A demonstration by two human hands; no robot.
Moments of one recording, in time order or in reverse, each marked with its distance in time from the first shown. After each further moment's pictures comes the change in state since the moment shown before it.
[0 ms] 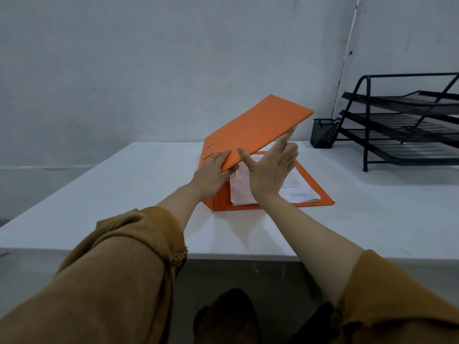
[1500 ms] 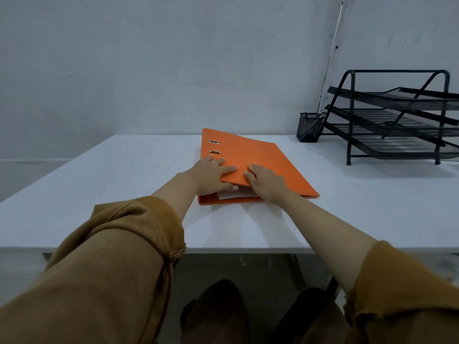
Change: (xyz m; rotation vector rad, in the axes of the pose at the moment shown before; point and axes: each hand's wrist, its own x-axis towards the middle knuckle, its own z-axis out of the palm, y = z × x) left_hand 0.000 0.020 0.010 0.704 -0.341 0.119; right_hand 0.016 0.065 -0.012 -0.420 -0.918 -0.080
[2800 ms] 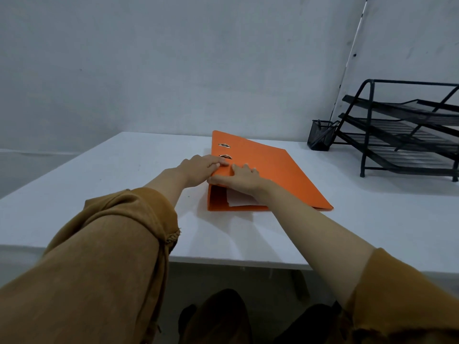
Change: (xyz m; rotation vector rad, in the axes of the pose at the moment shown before) left_hand 0.010 -0.056 0.003 -0.461 0.126 -0.084; right_hand 0.016 -0.073 0.003 0.157 -0.214 0.047
